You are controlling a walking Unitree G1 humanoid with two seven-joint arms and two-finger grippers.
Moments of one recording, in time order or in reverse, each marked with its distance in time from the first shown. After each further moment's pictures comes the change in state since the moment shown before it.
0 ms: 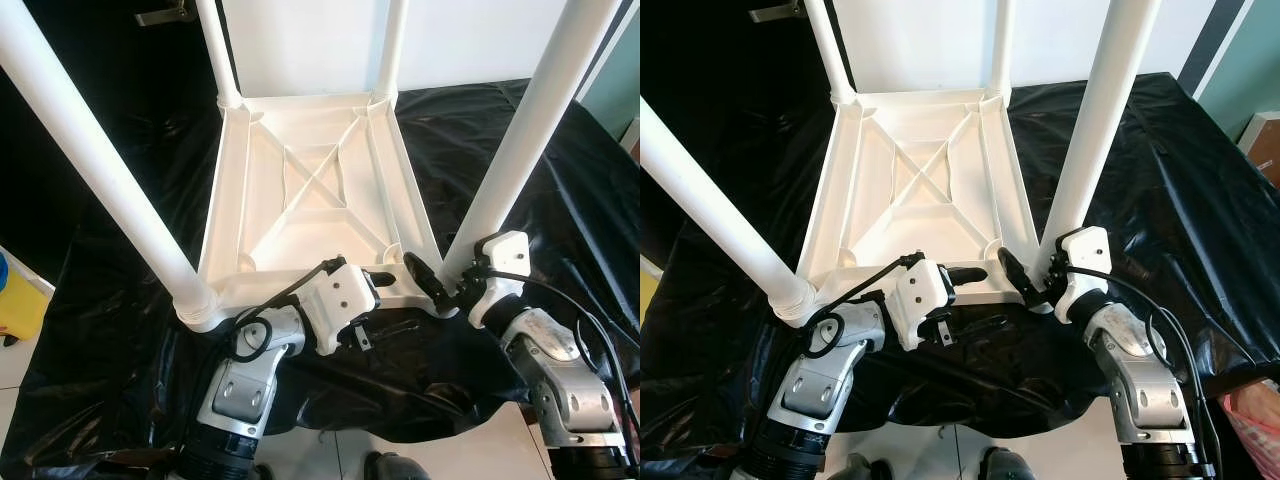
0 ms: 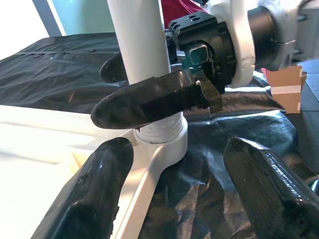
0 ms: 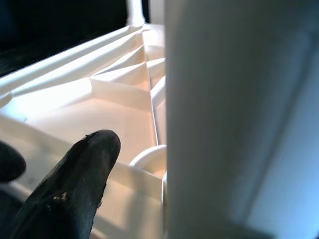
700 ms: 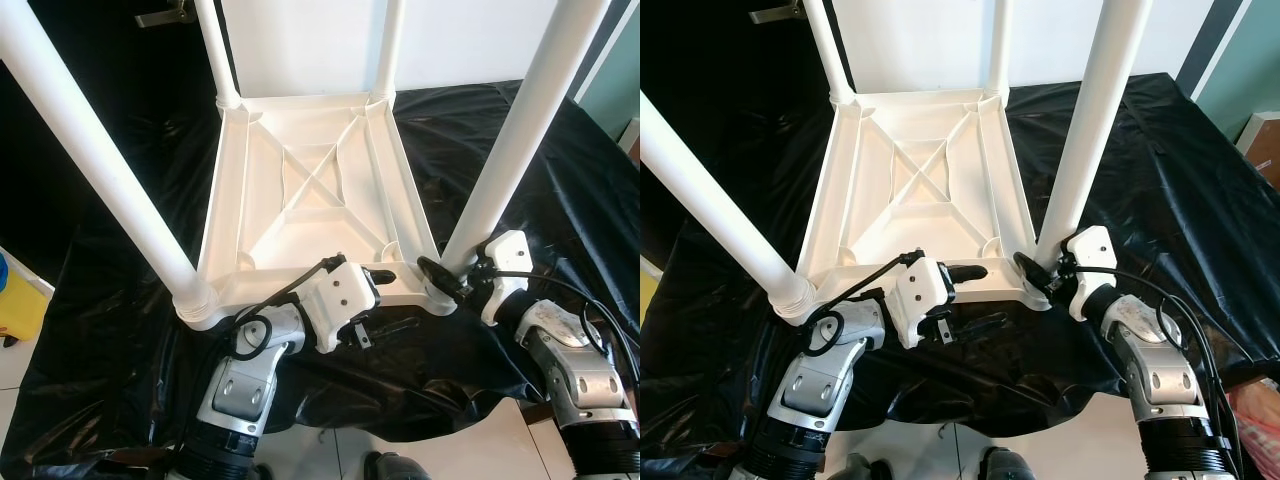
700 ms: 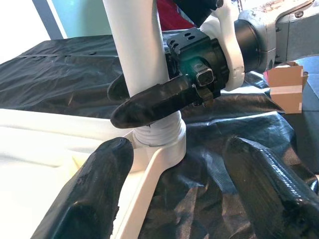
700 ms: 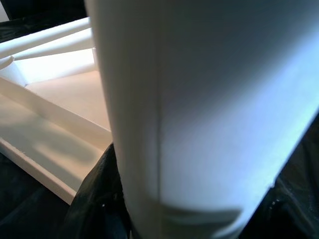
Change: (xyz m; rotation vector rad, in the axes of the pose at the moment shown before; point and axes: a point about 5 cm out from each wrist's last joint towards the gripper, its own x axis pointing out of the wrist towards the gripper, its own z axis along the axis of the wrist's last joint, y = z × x) left arm 0.000 0.001 0.001 0.006 -0.002 0.002; right arm 0.002 -0.017 -0.014 -0.054 0.060 0.080
